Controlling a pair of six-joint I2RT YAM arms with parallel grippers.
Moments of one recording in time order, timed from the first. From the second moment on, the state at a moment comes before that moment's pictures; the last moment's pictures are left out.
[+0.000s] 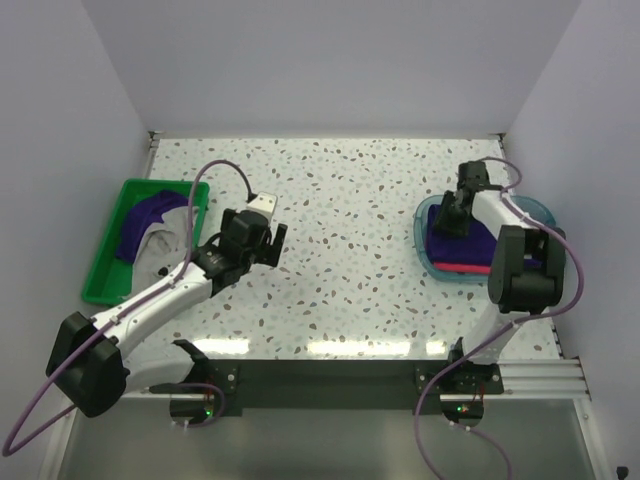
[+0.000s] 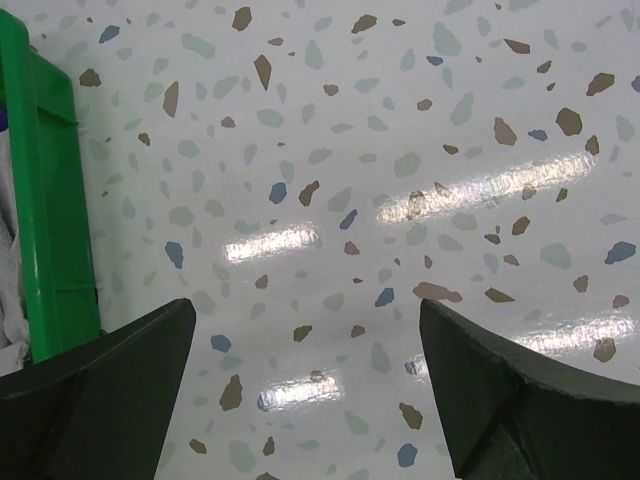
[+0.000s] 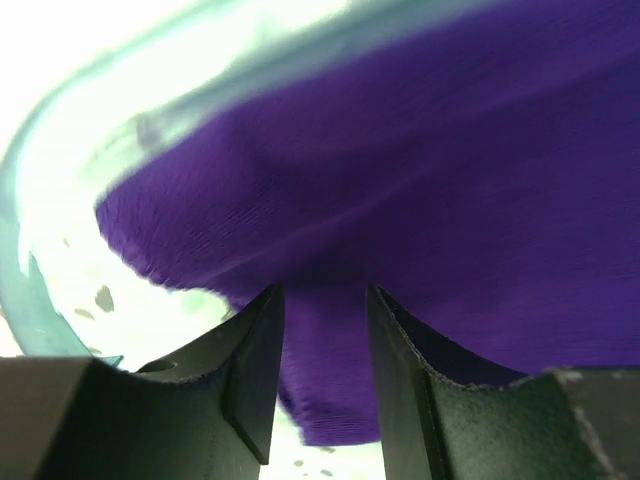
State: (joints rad) left arm -0.62 1.17 0.78 -0.32 -0.44 -0.15; right arm -0.09 1.76 1.22 -0.58 0.00 0.33
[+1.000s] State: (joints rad) left arm -0.62 1.19 0.79 -0.34 -0.42 -0.18; right arm 0.02 1.69 1.17 -0.73 0.17 0.37
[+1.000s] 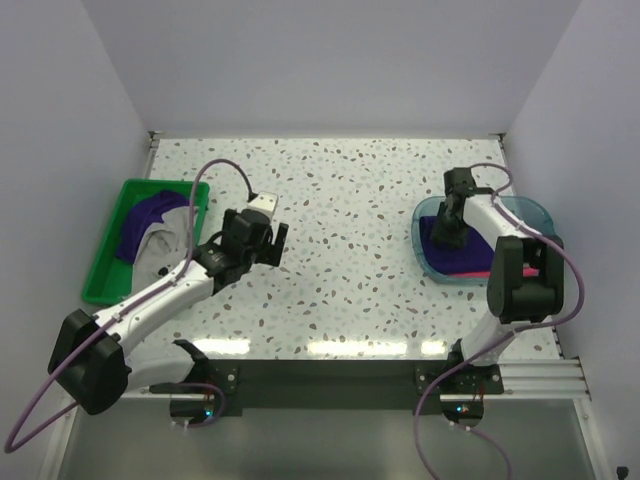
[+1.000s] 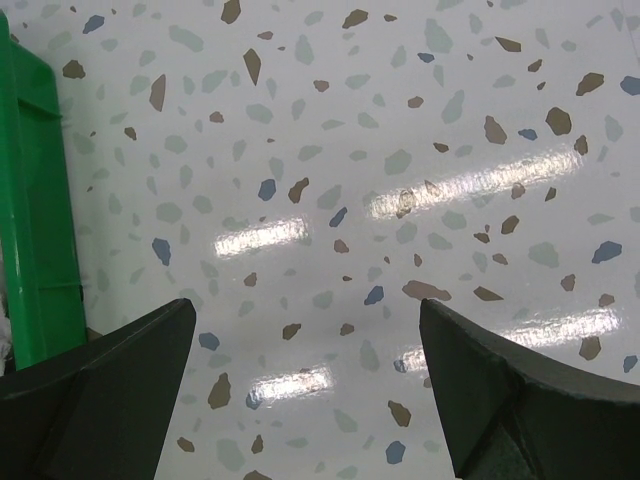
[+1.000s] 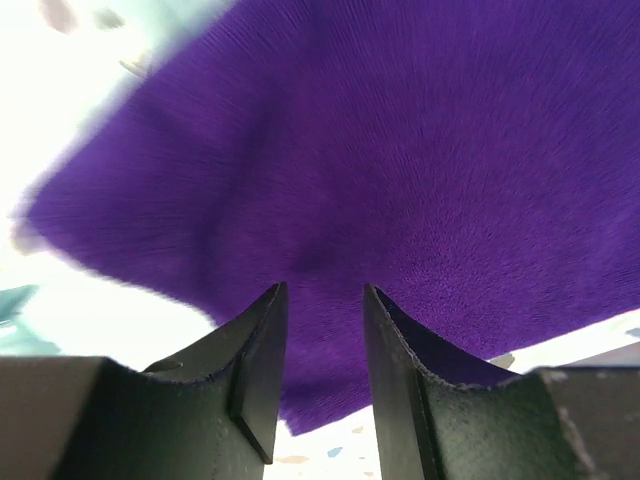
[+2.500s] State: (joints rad) left arm 0.23 1.62 0.99 -0.43 -0.26 -0.46; right arm 0.26 1.12 1.09 -0.78 -0.31 0.22
